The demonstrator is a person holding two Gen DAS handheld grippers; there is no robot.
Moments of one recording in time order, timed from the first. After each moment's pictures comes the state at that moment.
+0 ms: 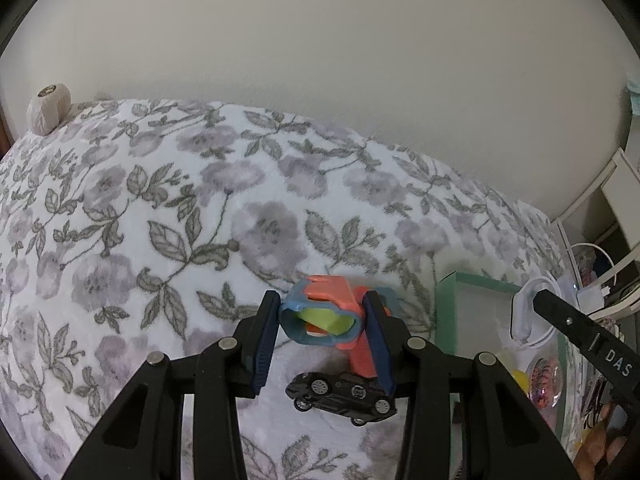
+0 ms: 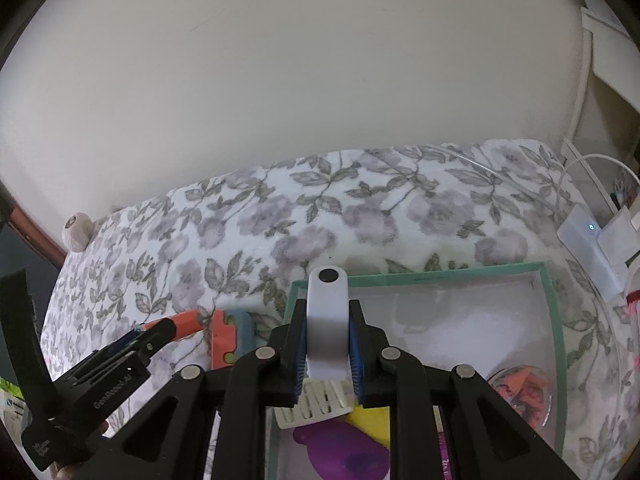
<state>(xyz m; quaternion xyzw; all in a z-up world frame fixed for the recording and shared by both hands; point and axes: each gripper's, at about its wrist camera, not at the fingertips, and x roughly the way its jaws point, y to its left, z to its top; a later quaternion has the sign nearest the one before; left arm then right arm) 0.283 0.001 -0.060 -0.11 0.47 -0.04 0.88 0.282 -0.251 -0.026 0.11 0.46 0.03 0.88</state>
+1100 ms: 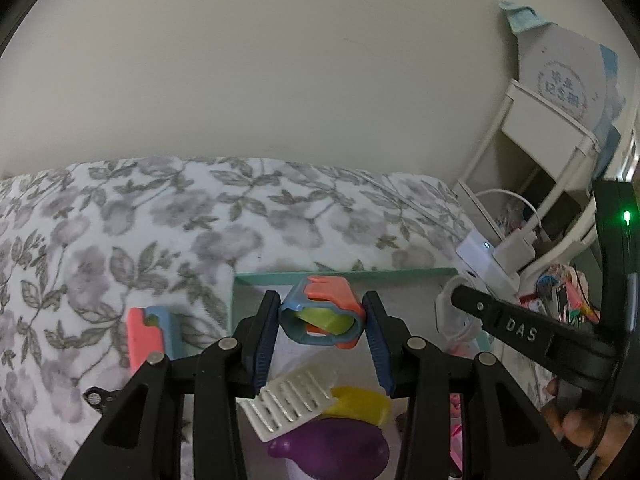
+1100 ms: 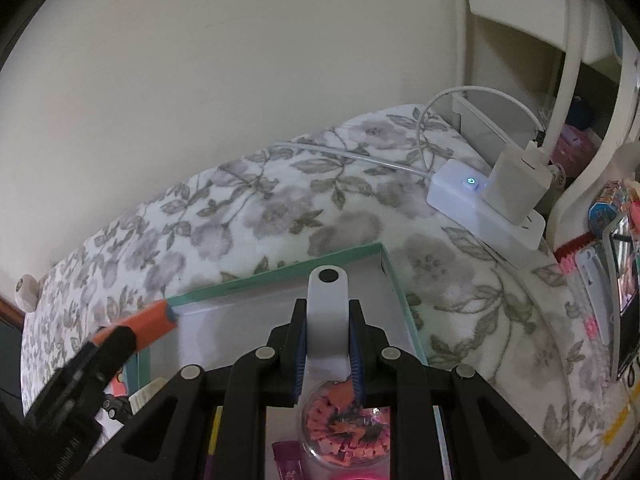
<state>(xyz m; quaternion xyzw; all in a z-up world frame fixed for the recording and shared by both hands) 0.262 -0.145 -0.054 -0.06 0.40 -0.20 0.89 0.264 -0.363 -0.047 0.15 0.46 -0.10 0.87</state>
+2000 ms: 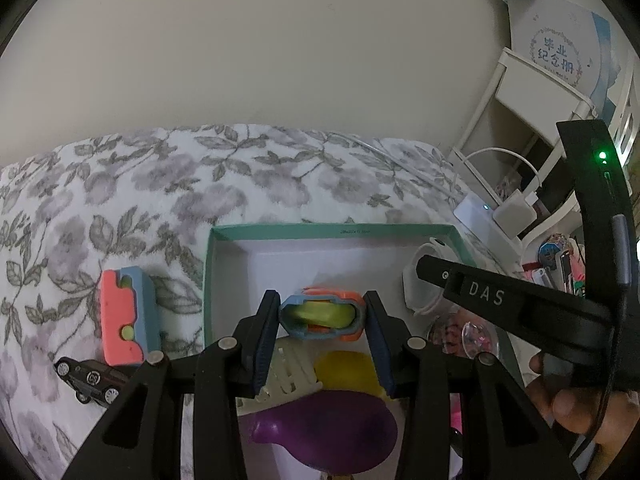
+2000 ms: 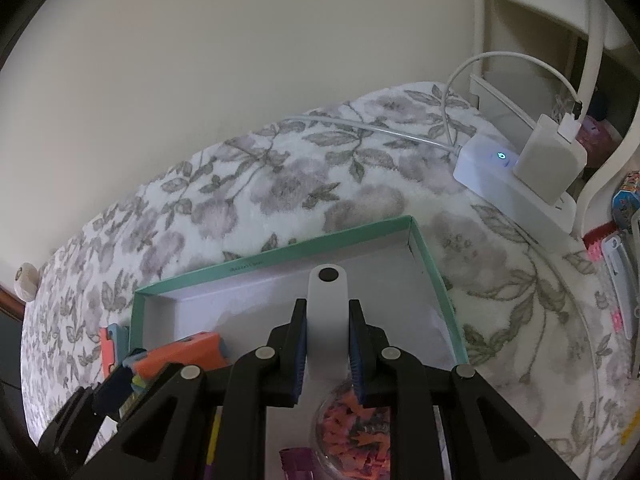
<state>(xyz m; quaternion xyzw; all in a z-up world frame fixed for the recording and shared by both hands) 0.248 -0.156 -0.079 -0.04 0.43 -0.21 0.88 0.274 -0.350 -0.073 0.16 0.48 -0.09 0.86</state>
